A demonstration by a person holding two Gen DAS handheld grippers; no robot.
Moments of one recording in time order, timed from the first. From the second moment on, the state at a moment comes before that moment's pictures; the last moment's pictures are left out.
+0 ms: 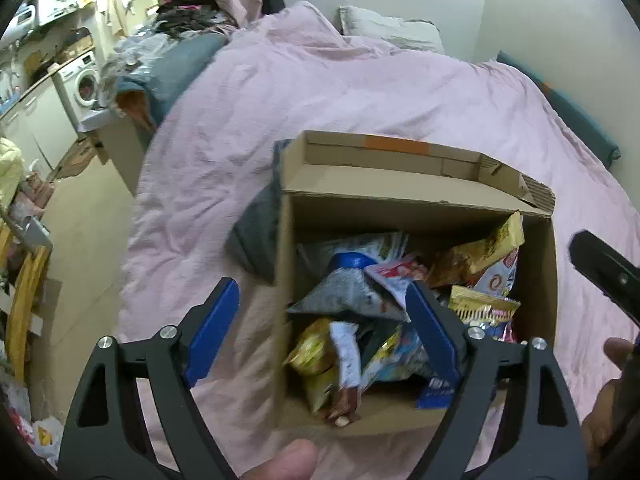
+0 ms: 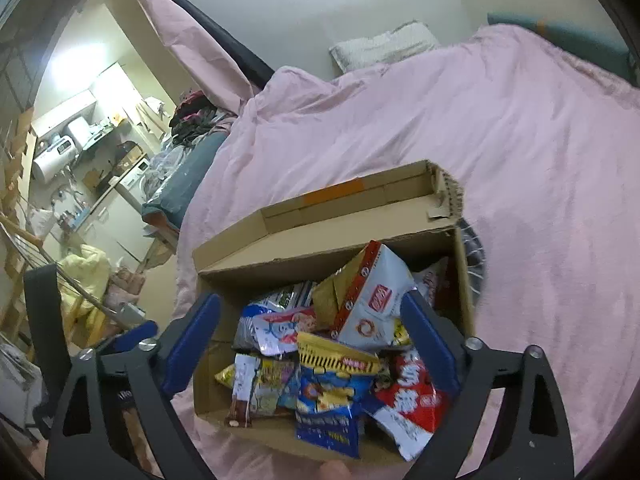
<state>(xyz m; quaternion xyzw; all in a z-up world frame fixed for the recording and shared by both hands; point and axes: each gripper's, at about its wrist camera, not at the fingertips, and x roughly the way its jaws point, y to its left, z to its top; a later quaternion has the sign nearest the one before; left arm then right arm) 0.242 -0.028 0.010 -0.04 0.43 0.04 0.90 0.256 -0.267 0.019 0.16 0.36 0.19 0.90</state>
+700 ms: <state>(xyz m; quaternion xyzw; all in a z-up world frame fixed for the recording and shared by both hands) 0.099 0.009 0.037 -0.03 0.36 0.03 0.93 0.125 -0.259 0.030 0.09 0.34 0.14 0.93</state>
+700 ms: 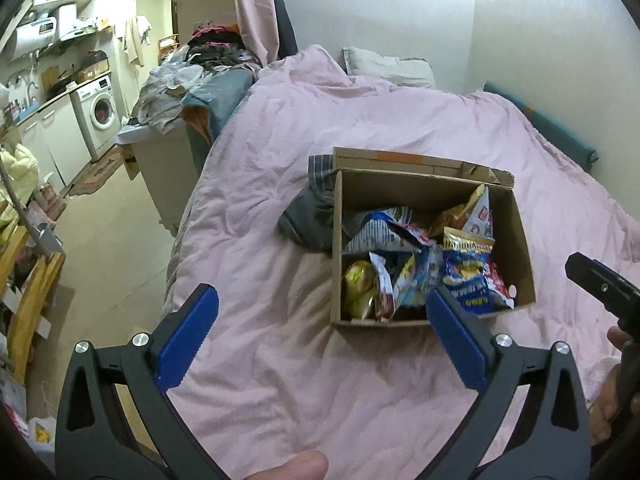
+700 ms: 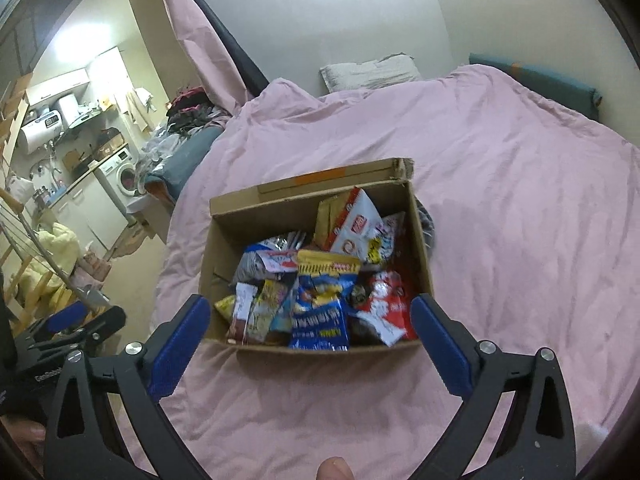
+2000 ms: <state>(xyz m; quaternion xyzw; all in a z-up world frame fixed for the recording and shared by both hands) 0.067 0.013 0.005 -0.05 0.36 0.04 0.93 0.085 -0.222 -0.007 -0.02 0.33 0.07 0.94</state>
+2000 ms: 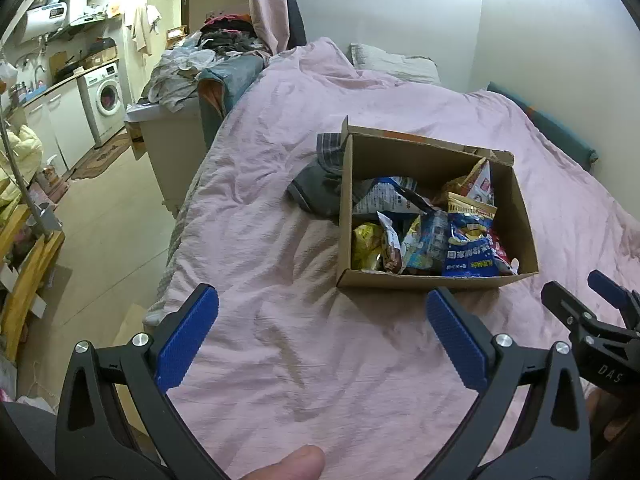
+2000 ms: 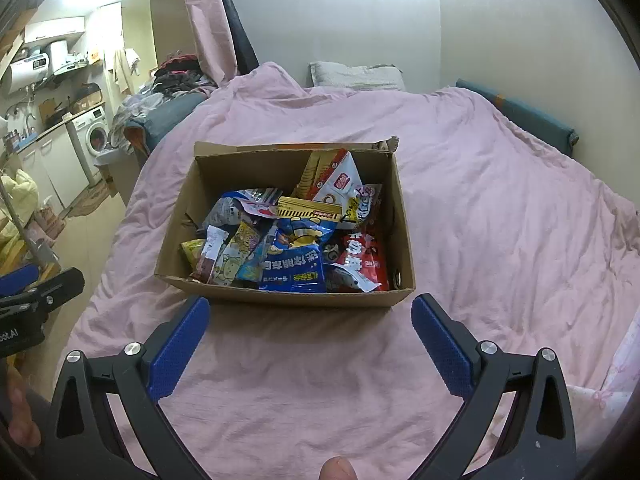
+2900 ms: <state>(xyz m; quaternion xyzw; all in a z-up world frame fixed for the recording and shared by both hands) 0.068 0.006 0.001 -0.05 0.37 0.03 0.93 0.084 -0.218 -0.010 -0.02 0.33 0.07 0.94</state>
